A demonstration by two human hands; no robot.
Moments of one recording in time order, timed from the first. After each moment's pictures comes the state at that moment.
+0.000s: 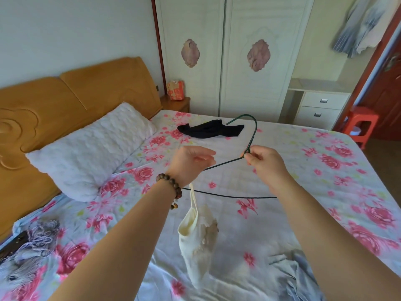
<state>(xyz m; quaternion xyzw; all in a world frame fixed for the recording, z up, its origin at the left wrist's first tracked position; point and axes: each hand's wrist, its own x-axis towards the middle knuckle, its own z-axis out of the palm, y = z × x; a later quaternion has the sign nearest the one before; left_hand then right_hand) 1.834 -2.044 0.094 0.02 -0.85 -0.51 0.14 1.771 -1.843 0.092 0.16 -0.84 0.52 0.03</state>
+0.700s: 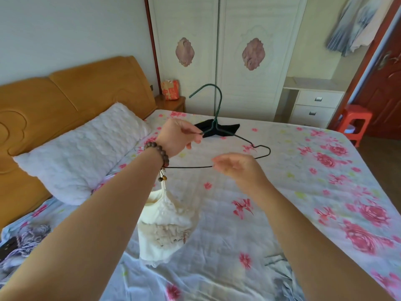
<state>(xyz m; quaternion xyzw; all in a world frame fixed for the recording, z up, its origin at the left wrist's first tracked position) 1.793 -2.061 0.149 0.03 -0.87 -0.48 0.13 1.782 -1.863 0.084 0.27 -0.75 0.60 -0.05</state>
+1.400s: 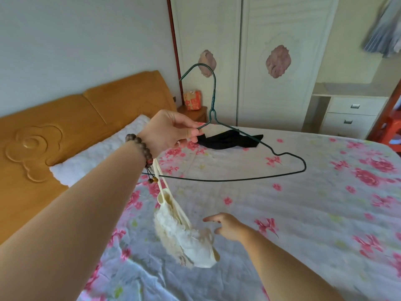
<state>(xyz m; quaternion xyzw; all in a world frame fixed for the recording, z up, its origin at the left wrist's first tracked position) 1.795 -2.096 0.209 0.03 -0.85 -0.51 0.12 1.719 -1.933 -0.089 0.30 -0.85 0.30 -0.31</state>
